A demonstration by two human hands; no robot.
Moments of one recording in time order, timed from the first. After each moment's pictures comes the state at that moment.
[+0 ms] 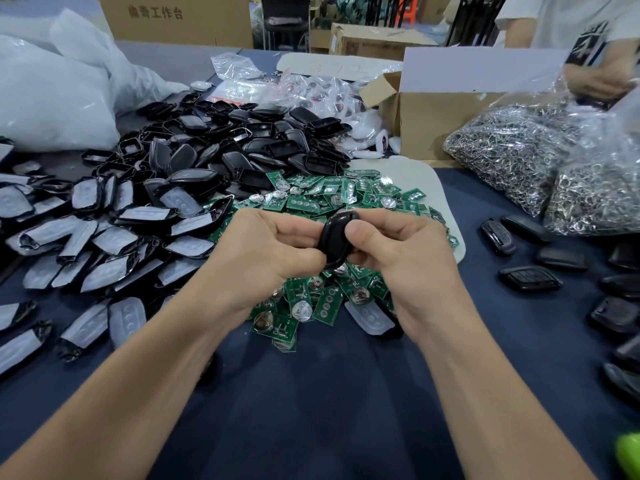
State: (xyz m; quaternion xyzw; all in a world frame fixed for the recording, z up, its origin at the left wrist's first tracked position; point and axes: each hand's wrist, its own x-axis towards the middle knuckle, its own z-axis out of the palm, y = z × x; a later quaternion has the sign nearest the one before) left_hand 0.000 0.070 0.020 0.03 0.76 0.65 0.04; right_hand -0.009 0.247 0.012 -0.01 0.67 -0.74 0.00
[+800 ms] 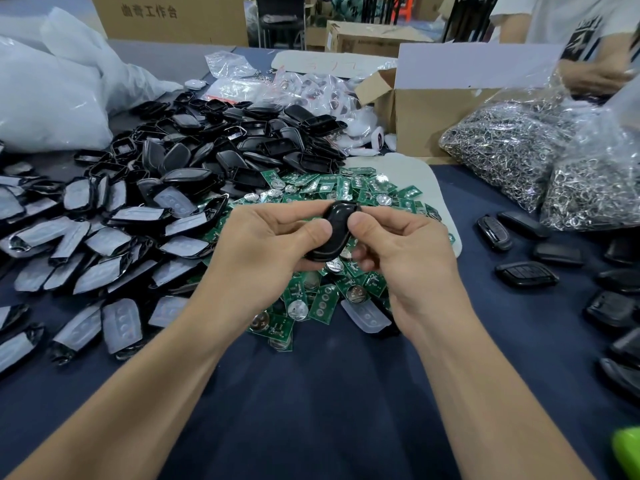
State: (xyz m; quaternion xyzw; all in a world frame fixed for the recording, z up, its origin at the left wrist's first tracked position) left_hand 0.002 0.082 0.013 0.04 0.72 0.69 -0.03; right_hand -0.012 0.246 0.010 0.04 0.63 -0.77 -0.02
